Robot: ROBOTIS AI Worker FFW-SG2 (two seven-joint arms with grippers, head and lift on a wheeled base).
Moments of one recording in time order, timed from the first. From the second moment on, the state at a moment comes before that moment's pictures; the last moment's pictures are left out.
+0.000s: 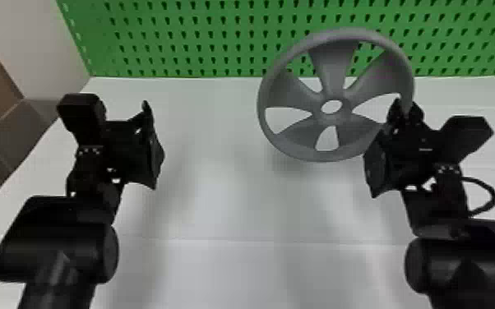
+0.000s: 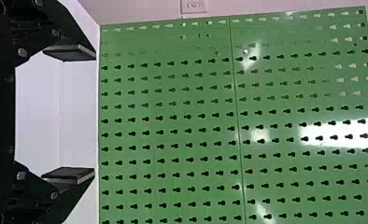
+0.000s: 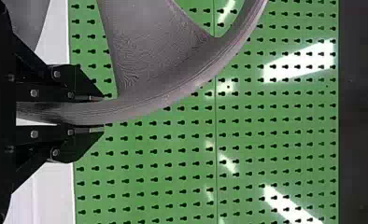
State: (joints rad) left arm -0.01 0.10 0.04 -1.80 0.04 0.19 0.07; right arm -0.09 0.00 -0.06 -1.50 -0.05 -0.18 0.02
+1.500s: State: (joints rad) left arm -0.01 0.10 0.04 -1.79 0.04 0.19 0.07; right arm -0.10 0.00 -0.07 -1.50 -0.06 -0.17 0.02
